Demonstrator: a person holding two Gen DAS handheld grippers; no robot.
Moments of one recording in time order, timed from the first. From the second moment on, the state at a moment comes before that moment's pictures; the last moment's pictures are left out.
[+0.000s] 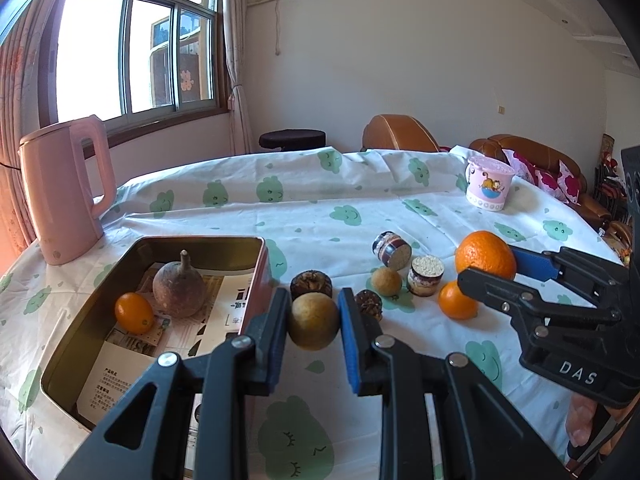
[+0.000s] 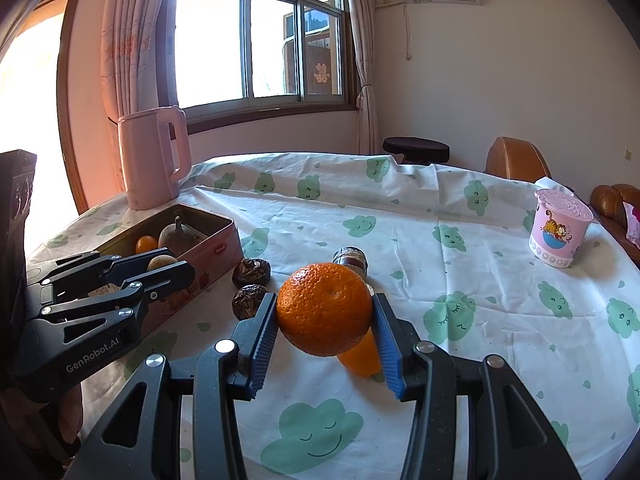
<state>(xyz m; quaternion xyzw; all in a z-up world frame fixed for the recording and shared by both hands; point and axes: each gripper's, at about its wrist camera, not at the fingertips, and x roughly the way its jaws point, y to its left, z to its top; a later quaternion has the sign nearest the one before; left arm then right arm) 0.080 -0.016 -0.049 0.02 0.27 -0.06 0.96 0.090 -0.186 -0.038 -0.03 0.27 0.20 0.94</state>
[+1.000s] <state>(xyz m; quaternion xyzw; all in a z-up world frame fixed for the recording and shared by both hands) 0.067 -0.011 -0.040 0.01 0.23 -0.05 0.97 0.073 -0.191 -0.029 -0.03 0.22 0.19 0.96</state>
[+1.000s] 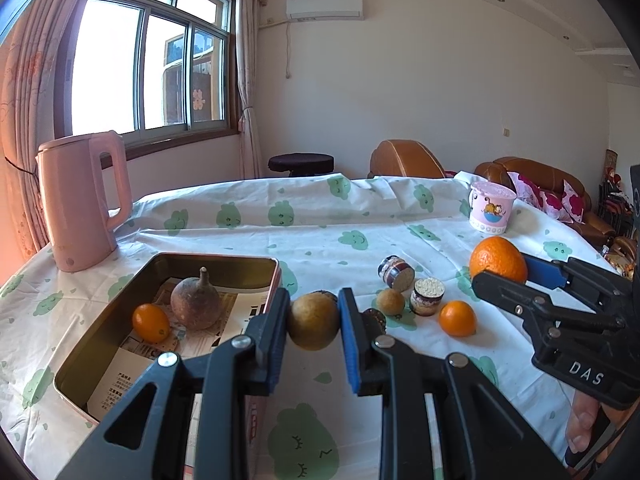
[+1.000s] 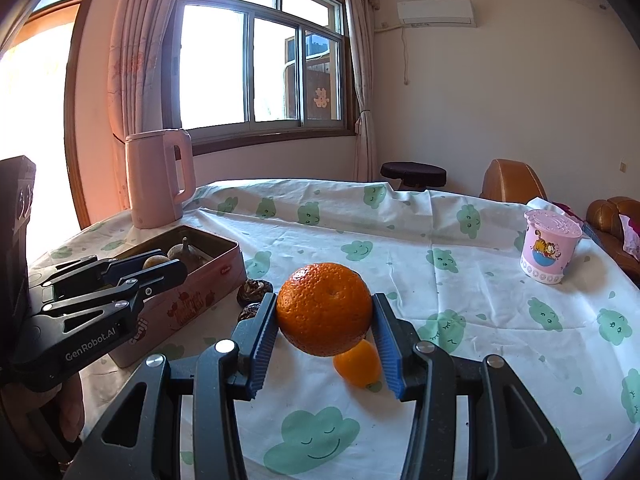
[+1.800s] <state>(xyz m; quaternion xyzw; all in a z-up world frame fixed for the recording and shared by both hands) 0.051 -0.012 -0.034 0.02 0.18 -0.04 0.98 0.057 -0.193 -0.025 -0.03 0.18 0.19 0.96</state>
